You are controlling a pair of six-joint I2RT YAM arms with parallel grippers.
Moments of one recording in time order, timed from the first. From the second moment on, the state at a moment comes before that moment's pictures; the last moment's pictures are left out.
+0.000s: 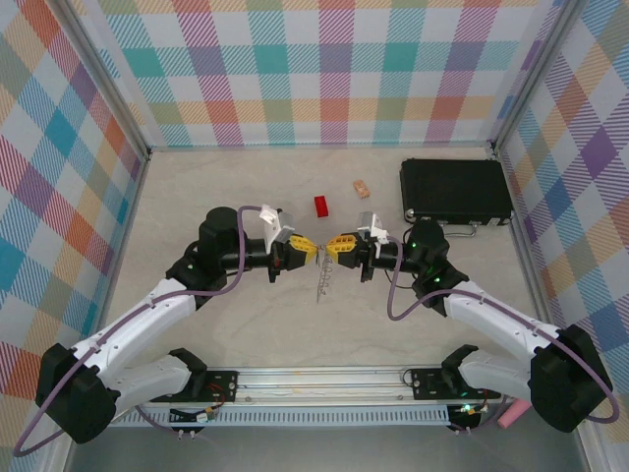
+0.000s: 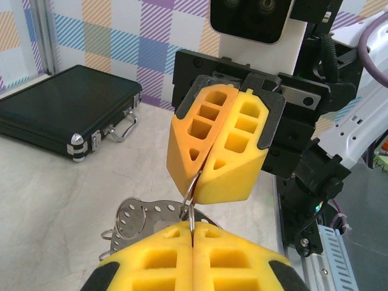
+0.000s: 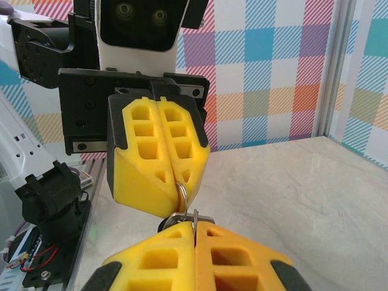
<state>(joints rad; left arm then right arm) -0.57 1.06 0.79 0.03 0.78 0.00 0.61 1.10 0.60 0.53 -0.79 0.04</state>
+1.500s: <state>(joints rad) -0.57 1.07 0.78 0.05 0.78 -0.01 0.61 1.11 0.60 0.56 -0.80 0.05</state>
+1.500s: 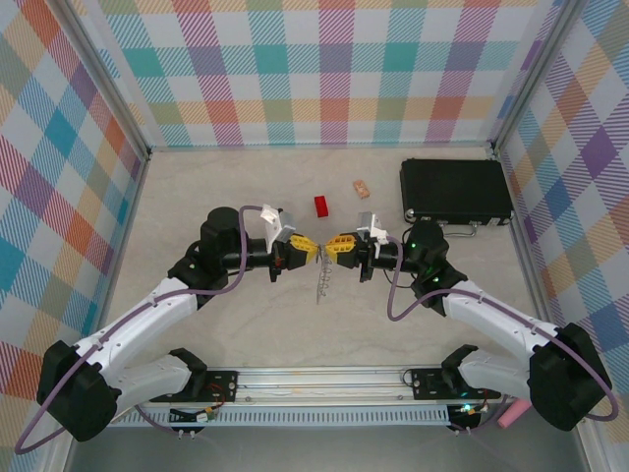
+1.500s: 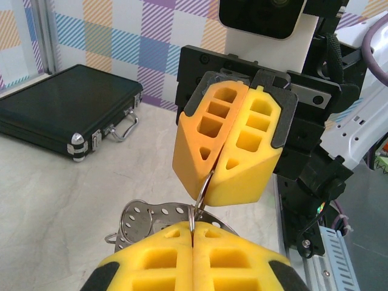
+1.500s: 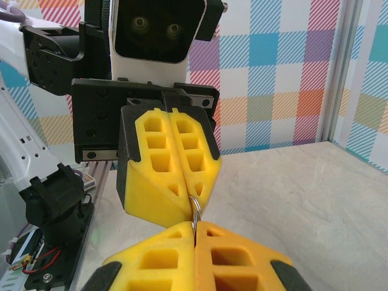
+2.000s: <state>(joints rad) -0.57 1.07 0.78 0.05 0.73 -0.01 0.61 1.12 0.60 0.55 -0.78 0.05</state>
